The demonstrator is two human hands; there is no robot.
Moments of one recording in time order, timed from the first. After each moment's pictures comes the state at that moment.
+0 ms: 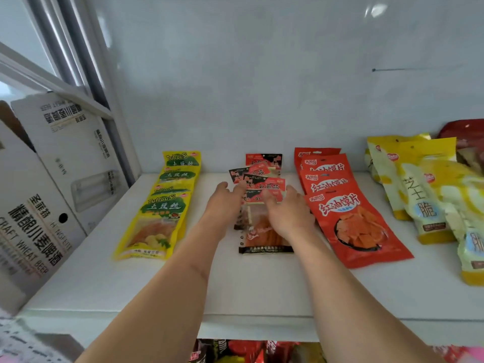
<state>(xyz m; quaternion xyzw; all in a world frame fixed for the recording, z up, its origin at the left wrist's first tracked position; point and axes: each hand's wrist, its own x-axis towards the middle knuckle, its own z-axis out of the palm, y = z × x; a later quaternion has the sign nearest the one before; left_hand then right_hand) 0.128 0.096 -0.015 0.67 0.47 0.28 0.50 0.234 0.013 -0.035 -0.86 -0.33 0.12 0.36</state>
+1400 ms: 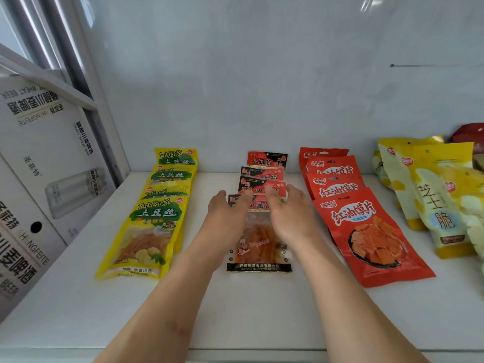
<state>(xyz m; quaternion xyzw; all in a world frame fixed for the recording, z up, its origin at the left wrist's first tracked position) 0.109 0.087 -0.016 0.69 0.46 0.24 0.50 0.227 0.030 -0.025 -0.84 -0.34 0.13 0.41</state>
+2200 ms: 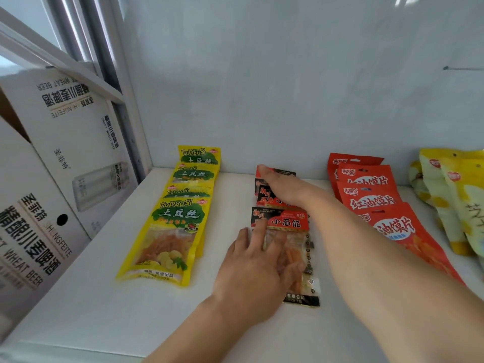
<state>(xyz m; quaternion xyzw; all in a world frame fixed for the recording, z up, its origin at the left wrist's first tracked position) 0.081 0.062 -0.057 0.94 0.34 0.06 0.08 0.259 0.119 0.009 -0.80 -0.51 0.25 0.19</state>
